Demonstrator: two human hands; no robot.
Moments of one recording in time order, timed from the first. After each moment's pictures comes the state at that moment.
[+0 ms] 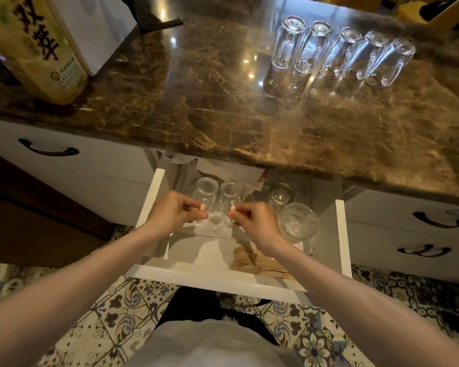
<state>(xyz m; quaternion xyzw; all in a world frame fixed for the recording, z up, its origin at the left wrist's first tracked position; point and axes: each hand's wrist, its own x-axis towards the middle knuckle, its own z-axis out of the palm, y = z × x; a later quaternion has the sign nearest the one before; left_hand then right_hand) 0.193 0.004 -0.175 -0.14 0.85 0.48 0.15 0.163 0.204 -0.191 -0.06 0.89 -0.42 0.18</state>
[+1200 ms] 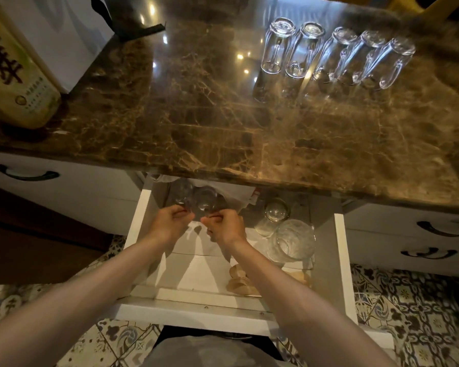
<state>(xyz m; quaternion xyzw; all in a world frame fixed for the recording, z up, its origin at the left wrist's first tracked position) 0.154 0.021 -0.209 -0.33 0.74 0.57 0.13 0.133 0.146 -0.234 0.12 0.79 -0.54 0.26</state>
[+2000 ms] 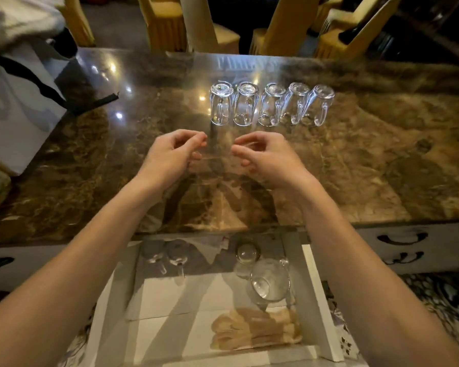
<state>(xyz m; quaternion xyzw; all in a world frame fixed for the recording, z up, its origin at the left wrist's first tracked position) 0.010 0.068 -0.032 -0.06 0.76 0.65 0.00 -0.008 0.253 -0.030 -0.03 0.84 -0.54 0.07</state>
